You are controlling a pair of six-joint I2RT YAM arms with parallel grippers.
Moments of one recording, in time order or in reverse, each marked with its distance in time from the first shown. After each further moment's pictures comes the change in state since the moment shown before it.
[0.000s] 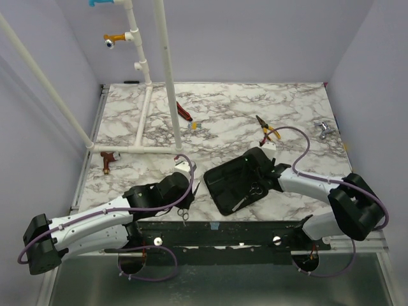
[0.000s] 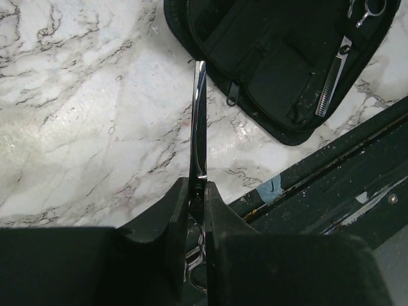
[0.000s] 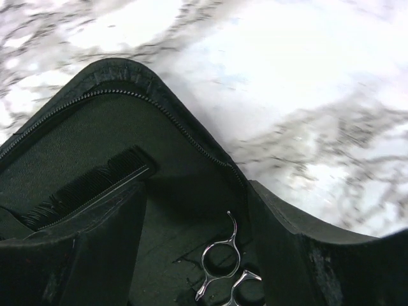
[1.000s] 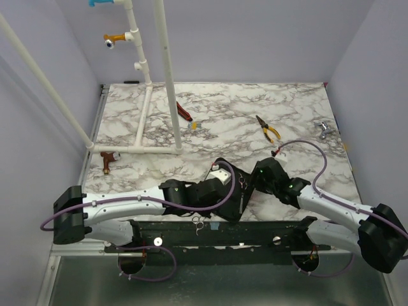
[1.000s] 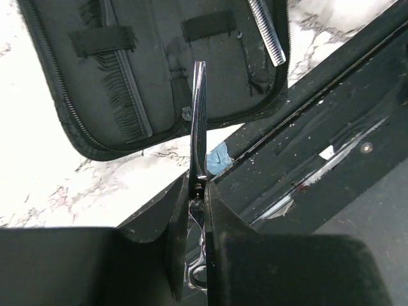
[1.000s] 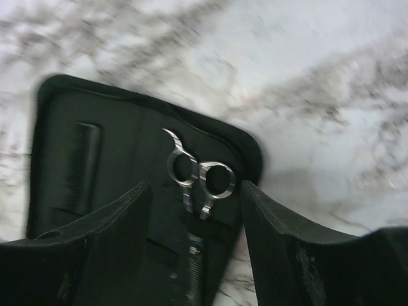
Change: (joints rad) left arm -0.225 0.331 0.315 -0.149 0.003 -0.005; right arm -0.002 -0.310 -0.140 0.016 -0.177 0.089
